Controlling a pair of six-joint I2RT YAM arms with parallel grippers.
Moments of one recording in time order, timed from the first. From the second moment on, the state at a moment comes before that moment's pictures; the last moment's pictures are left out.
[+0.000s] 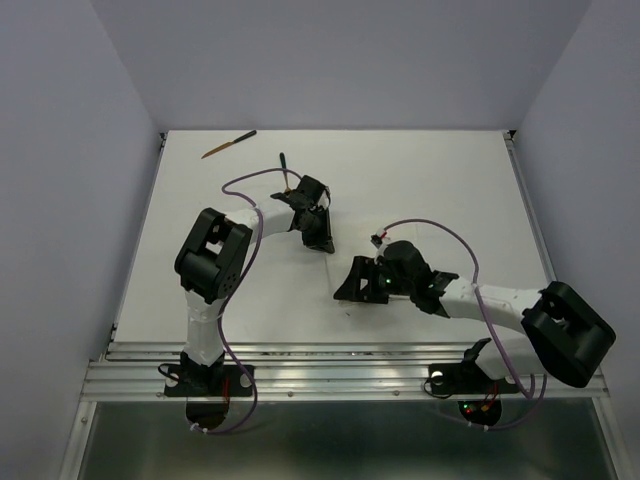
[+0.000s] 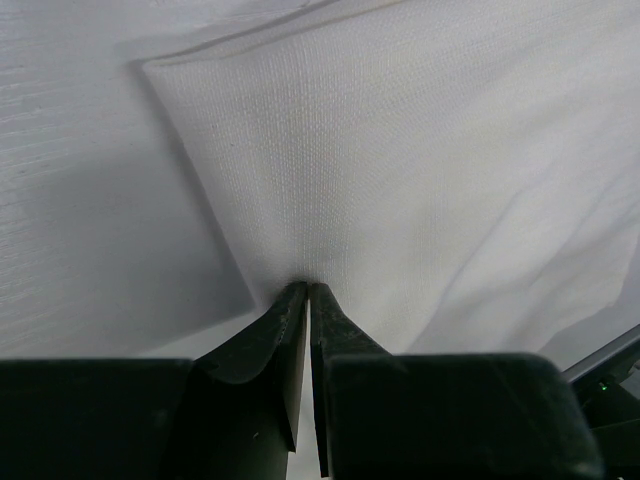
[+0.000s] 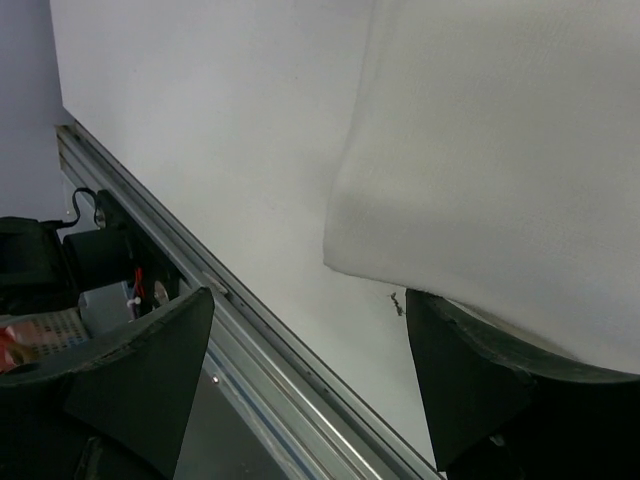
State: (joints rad) left arm -0.57 2.00 1.32 -0.41 0.28 -0.60; right arm 0.75 1.32 0.51 0.18 -0.32 0.86
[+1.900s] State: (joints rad) left arm -0.57 1.98 1.32 -0.43 0.23 -0.58; right arm 0.87 1.14 0.62 -0.16 -0.05 0.78
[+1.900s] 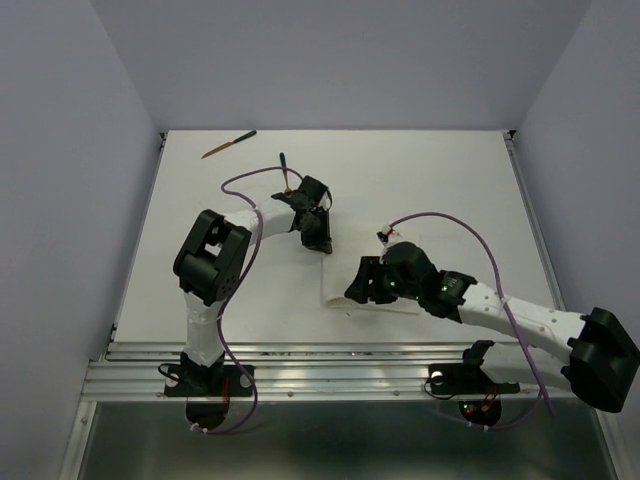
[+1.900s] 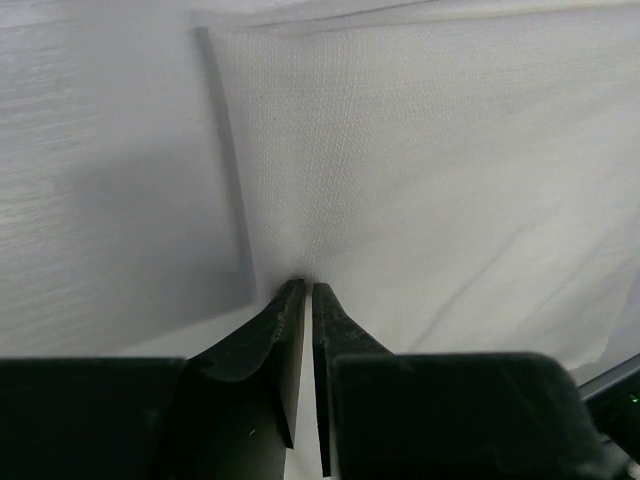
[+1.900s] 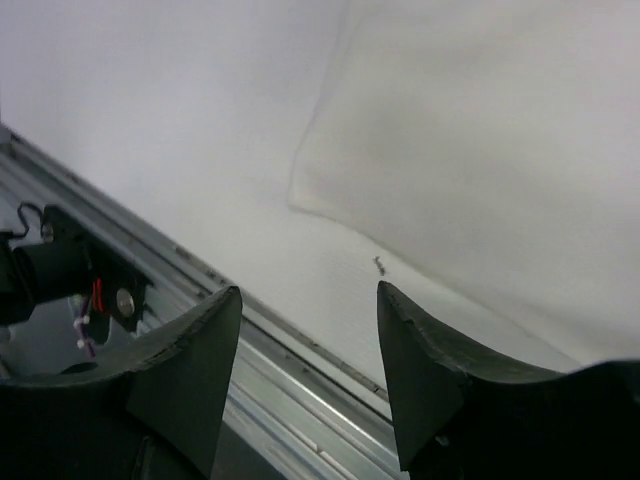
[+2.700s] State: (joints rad) left arm -0.71 1.76 1.07 -0.54 0.17 -0.50; right arm 0.44 1.47 0.83 -0.27 0.08 0.68
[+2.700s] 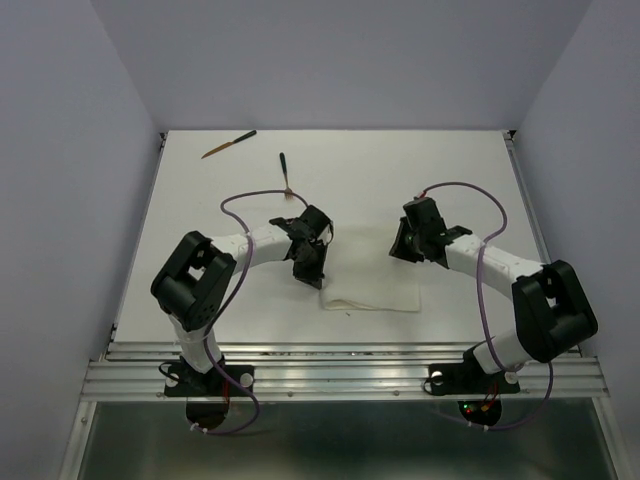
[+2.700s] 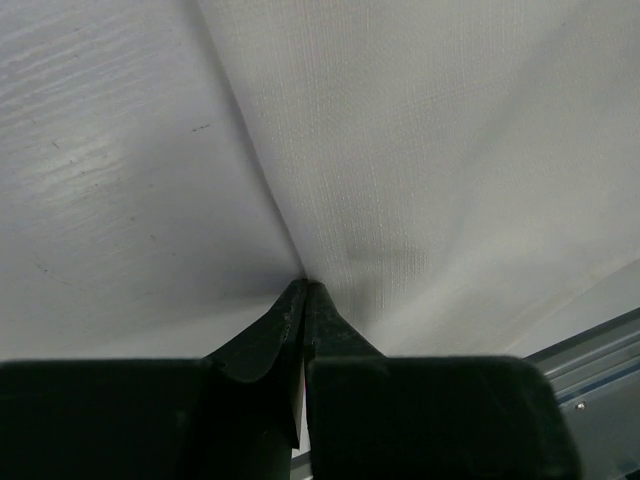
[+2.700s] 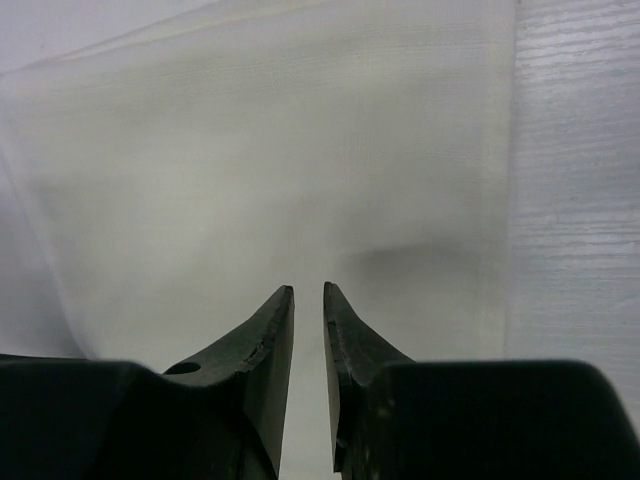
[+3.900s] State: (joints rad) left arm -0.71 1.67 1.07 -0.59 0.27 -0.36; right arm 0.21 1.81 1.18 -0.33 0.02 0.22
